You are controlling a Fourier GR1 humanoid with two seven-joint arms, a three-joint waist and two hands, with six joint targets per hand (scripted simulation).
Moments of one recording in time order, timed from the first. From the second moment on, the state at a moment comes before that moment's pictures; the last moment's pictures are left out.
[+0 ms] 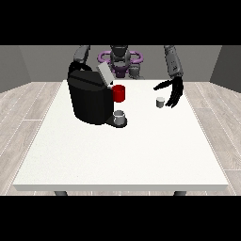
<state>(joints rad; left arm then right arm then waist) -0.49 0.42 0.12 -0.77 -0.28 -0.13 -0.19 -0.18 -0.03 -0.02 -1.46 0.02 -0.15 -0.03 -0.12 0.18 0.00</state>
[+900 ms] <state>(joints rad) -0.57 0.44 0.09 -0.58 -0.48 0.11 -0.32 -0.20 -0.03 0.00 -1.49 0.03 -0.16 -0.02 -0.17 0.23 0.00</state>
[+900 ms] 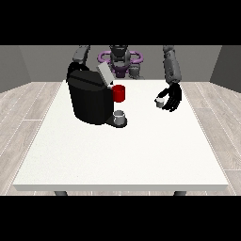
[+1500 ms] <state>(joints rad) -0.62 0.47 0.07 -0.51 -0.58 0.15 -0.38 -0.21 -0.03 -0.02 -1.47 -0.01 -0.15 -0.03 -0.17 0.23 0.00</state>
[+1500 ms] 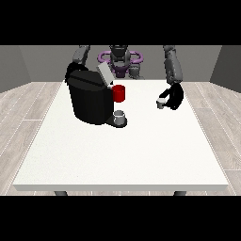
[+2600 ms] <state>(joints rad) -0.87 0.41 0.03 -0.65 -0.60 -0.09 -0.25 -0.26 -0.02 -0.05 -1.27 -0.03 -0.13 -0.08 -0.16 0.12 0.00</state>
